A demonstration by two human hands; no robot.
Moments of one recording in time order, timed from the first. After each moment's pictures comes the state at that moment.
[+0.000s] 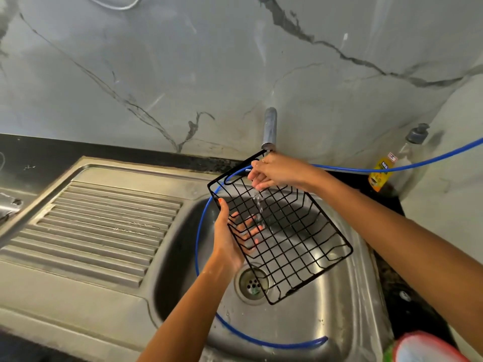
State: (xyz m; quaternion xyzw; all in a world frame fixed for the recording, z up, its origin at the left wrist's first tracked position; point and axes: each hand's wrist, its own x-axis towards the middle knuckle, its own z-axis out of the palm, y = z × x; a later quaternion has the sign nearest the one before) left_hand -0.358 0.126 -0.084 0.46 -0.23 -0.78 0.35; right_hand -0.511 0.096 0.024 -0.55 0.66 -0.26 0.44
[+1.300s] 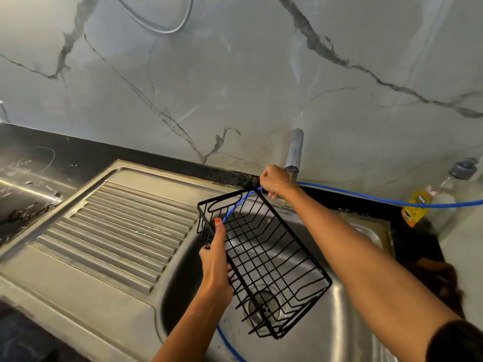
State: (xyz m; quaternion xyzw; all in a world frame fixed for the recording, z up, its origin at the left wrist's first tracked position) left_hand -0.324 0.123 -0.096 0.58 -0.22 -0.66 0.43; right_hand -0.496 -0.008 -0.037 -0.54 0.77 -0.22 0.28
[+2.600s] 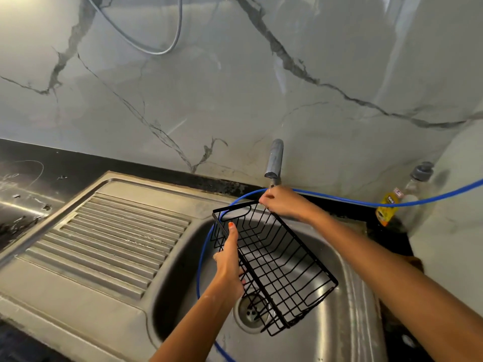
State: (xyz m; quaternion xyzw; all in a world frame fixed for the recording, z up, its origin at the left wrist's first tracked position) left_hand -0.368 0.147 -0.057 0.60 -0.20 -0.70 0.33; right_hand -0.523 0.086 -0.001 -0.60 0.71 -0.20 0.31
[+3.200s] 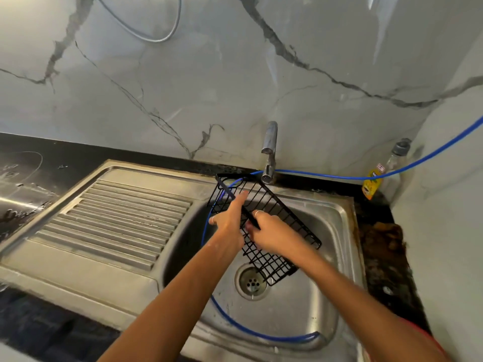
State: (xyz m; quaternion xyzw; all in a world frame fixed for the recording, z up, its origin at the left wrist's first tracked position) left_hand -0.367 0.144 -0.027 0.63 -0.20 -0.65 0.38; right_hand -0.443 0.205 -0.010 -0.60 0.73 -0.13 0.30
